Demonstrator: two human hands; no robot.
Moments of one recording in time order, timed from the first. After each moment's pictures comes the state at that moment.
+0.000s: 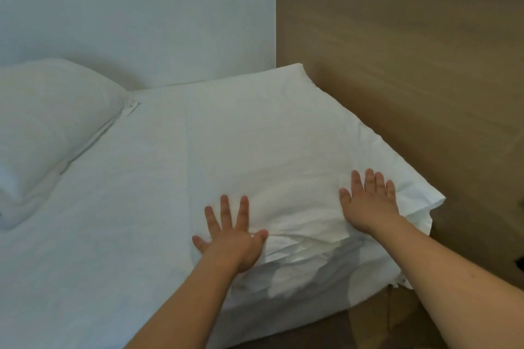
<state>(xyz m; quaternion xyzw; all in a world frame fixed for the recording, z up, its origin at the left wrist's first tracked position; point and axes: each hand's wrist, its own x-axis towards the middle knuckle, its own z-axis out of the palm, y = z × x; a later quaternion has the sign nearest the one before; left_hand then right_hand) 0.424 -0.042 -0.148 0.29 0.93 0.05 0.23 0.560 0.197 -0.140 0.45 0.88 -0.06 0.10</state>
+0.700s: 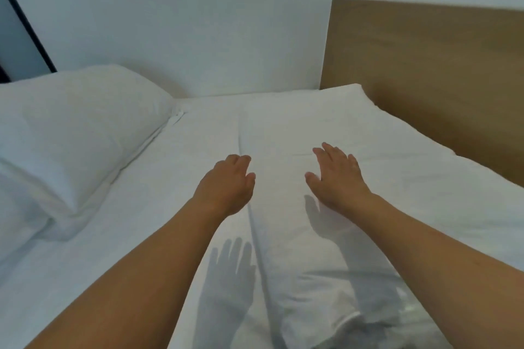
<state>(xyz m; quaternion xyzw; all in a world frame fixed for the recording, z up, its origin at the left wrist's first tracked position) 0.234 -0.099 -0.061 0.39 0.91 0.13 -0.01 0.359 0.088 -0.065 0.27 0.96 -0.09 -0.07</state>
